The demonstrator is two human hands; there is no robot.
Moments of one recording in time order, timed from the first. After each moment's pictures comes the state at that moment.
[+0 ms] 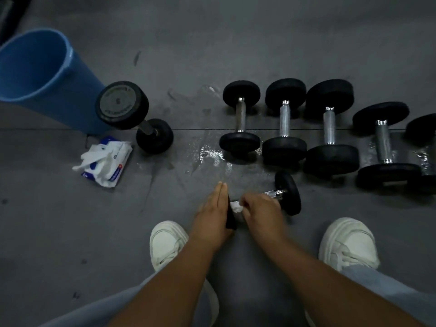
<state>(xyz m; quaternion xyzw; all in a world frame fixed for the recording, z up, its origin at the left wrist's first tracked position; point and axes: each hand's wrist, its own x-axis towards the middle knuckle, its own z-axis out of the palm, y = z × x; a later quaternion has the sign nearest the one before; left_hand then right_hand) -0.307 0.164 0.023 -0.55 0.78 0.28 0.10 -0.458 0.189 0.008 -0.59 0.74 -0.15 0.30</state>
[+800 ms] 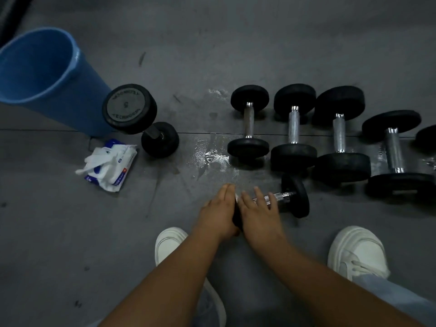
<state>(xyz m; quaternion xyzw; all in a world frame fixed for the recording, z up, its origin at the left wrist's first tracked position) -0.310 0.123 0.032 -0.54 0.75 0.34 0.15 -0.428 0.174 0.009 -0.69 0.69 0.10 0.18</state>
